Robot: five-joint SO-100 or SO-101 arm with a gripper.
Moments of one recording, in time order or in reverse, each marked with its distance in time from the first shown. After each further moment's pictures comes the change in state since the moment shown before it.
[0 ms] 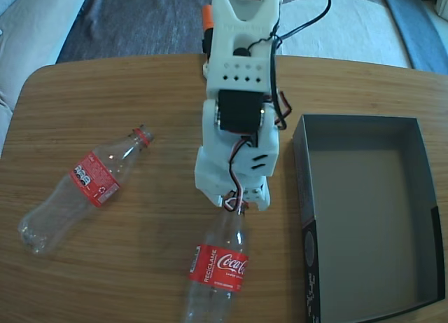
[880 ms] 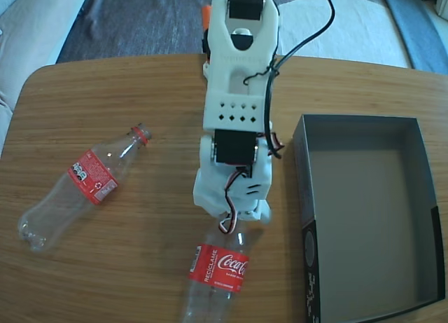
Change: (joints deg) arm 0.8 -12.5 -4.4 -4.4 2.9
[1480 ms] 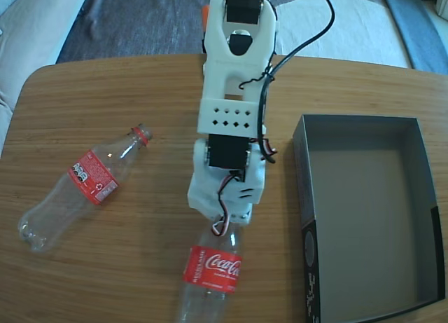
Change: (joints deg) arm 1.8 -1.0 -0.4 -2.5 0.0
